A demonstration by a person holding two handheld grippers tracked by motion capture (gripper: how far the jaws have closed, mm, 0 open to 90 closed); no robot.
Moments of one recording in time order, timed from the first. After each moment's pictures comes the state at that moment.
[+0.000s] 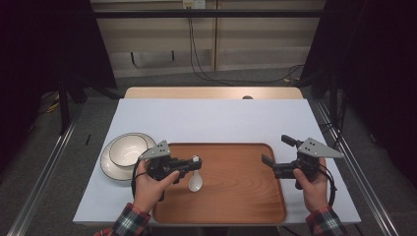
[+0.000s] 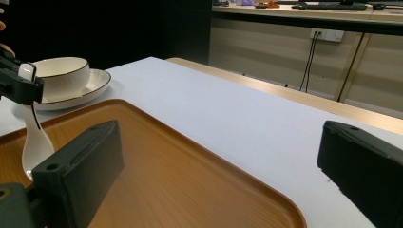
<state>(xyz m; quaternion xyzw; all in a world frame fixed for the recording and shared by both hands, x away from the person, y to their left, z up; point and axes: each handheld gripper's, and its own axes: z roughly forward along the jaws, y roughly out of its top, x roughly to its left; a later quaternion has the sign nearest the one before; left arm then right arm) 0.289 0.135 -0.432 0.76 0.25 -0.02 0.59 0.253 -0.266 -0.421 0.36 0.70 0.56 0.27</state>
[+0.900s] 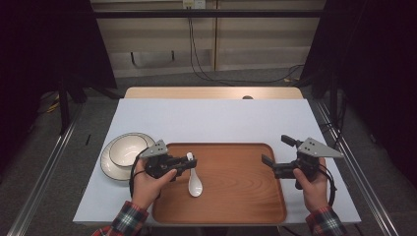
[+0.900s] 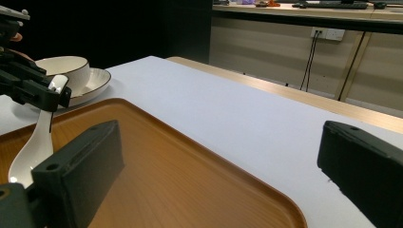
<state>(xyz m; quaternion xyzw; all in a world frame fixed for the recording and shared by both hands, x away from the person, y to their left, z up) 0.304 0.147 -0.449 0.78 0.28 0.02 0.56 0.253 -0.266 -0.422 0.36 0.70 0.56 0.26</state>
